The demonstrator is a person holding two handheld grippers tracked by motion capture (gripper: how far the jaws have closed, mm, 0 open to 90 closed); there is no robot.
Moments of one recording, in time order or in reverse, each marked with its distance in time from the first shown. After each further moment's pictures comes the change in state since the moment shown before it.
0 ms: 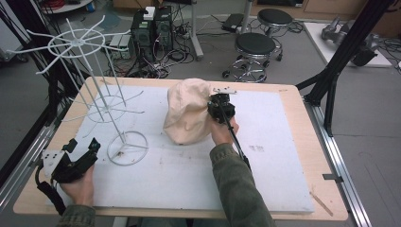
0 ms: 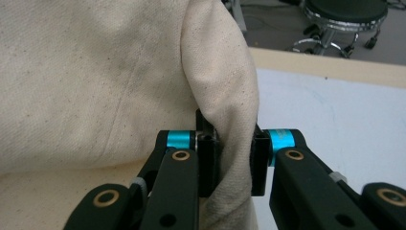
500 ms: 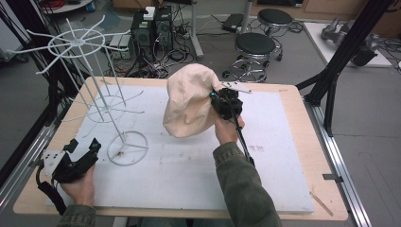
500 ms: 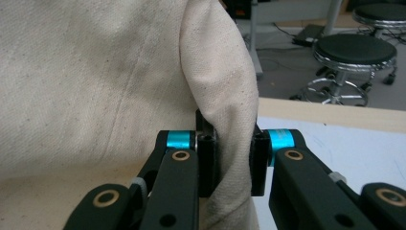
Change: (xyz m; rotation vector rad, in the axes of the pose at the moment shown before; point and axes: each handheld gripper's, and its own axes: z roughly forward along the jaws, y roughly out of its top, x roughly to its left) left arm -0.001 -0.001 0.000 0.002 -0.005 -0.010; right arm -0.006 0.022 -0.049 -0.191 0.102 0.061
